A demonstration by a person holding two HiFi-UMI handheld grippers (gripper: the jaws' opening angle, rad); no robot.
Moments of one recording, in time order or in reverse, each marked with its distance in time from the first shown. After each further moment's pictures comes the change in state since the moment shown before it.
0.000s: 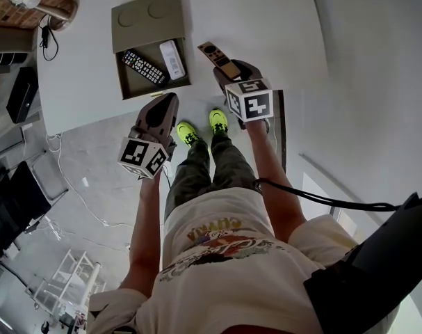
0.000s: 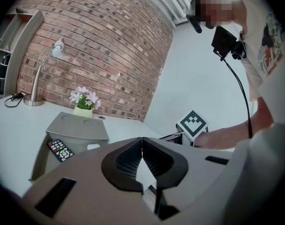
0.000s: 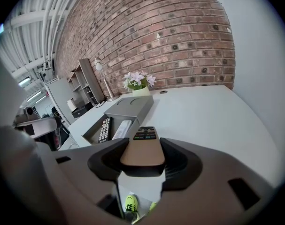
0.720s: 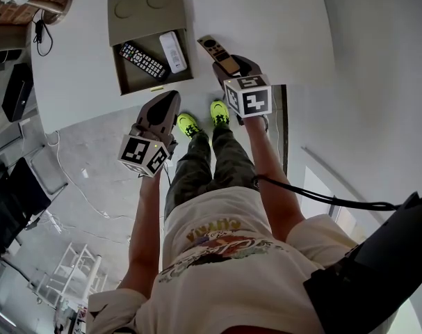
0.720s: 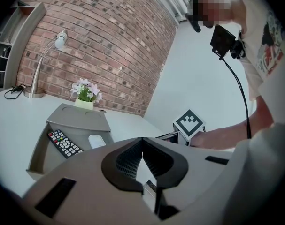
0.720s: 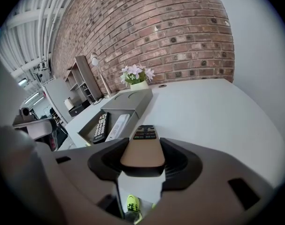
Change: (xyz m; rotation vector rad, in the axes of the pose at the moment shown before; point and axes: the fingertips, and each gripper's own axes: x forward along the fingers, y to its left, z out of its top) left arm 0.002 0.010 -0.025 -0.020 0.049 -0.011; right arm 0.026 0.001 -0.021 0.029 0.025 -0.011
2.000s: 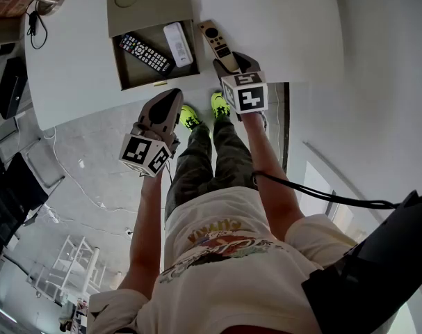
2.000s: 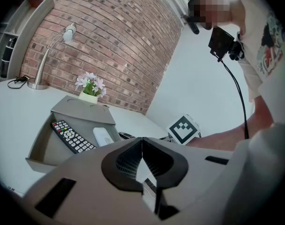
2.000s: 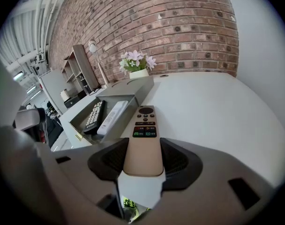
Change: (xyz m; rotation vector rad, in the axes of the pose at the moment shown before) left arm -0.004 0.015 -0.020 -0.056 0.012 -0.004; right arm 0.035 0.005 -0.030 -0.028 0.074 -0.037
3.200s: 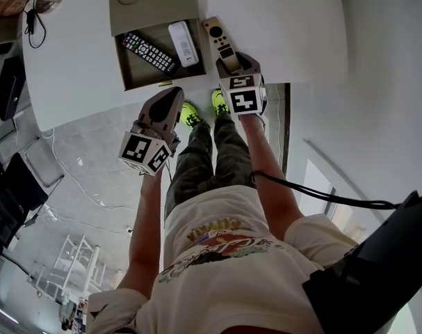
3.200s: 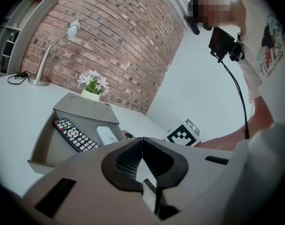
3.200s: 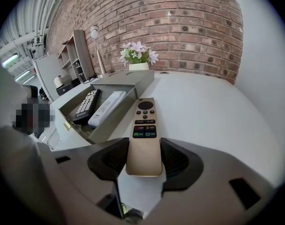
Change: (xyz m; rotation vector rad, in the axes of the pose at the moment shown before) left arm -0.002 0.018 0.000 -0.028 0.007 -0.014; right arm 0.015 0.003 -0.009 -0.080 0.044 -0.104
